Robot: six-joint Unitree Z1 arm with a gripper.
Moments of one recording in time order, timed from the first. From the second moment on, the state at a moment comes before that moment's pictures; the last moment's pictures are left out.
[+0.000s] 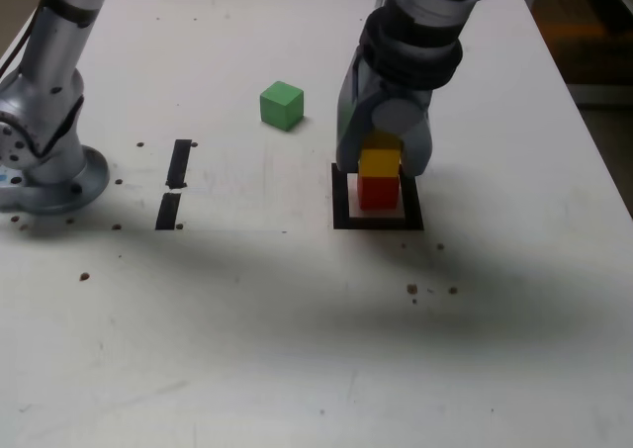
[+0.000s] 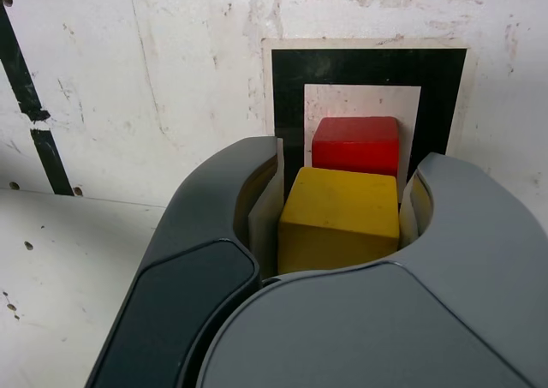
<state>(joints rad) -0.14 2.13 -1.75 1.44 0.10 -0.11</state>
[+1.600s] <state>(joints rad) 0.11 1.80 -1.43 1.52 0.25 0.13</state>
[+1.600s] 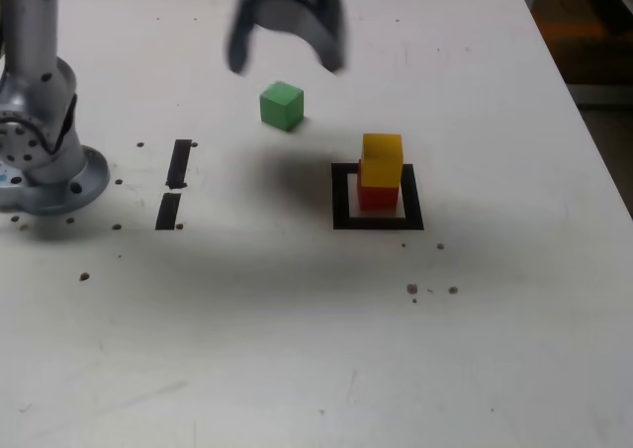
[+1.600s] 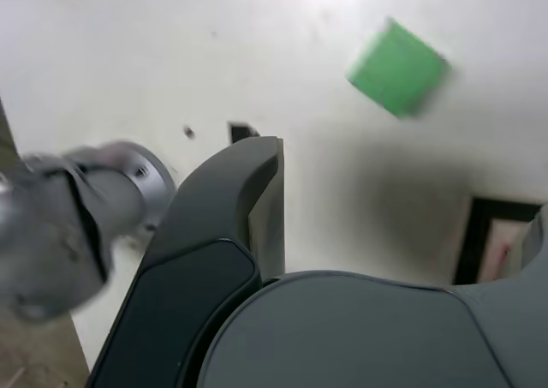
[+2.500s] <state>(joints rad) 0.29 1.79 -1.03 0.91 0.30 0.54</state>
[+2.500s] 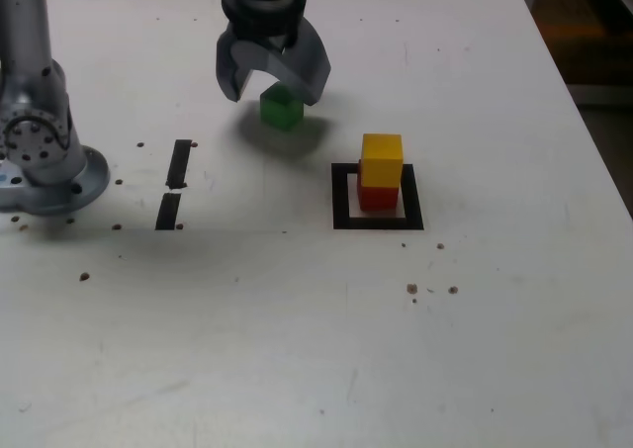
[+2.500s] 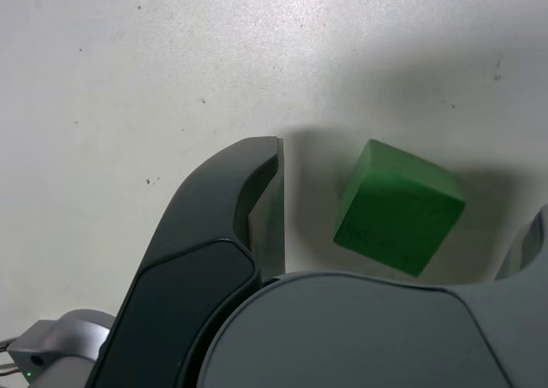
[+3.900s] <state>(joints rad) 0.03 1.71 -1.60 1.53 0.22 0.17</state>
